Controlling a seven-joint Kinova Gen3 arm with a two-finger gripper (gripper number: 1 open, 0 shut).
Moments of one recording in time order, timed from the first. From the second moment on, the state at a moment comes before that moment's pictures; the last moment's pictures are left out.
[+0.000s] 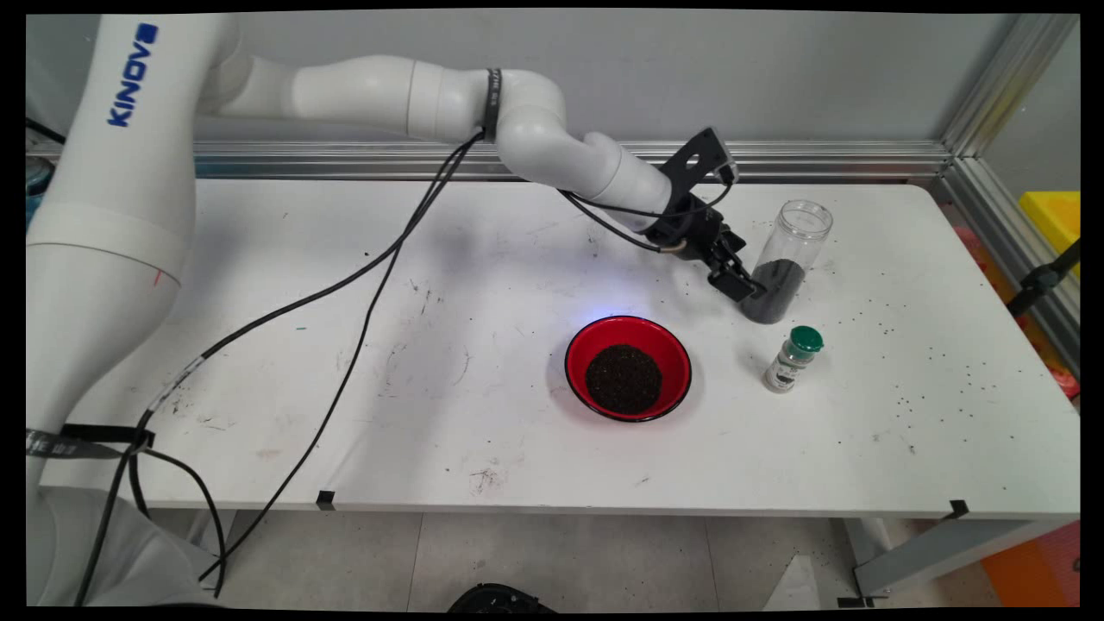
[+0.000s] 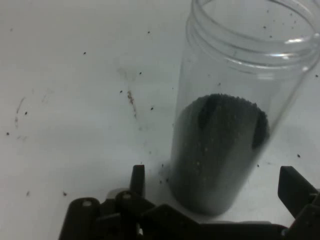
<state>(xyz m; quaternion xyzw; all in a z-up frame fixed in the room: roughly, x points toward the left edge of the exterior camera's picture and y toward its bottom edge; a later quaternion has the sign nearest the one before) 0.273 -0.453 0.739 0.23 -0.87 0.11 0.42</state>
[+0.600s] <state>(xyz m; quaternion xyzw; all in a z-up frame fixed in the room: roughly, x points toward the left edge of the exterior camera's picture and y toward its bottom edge) 0.257 -0.466 0.717 0.23 -0.86 0.10 0.45</state>
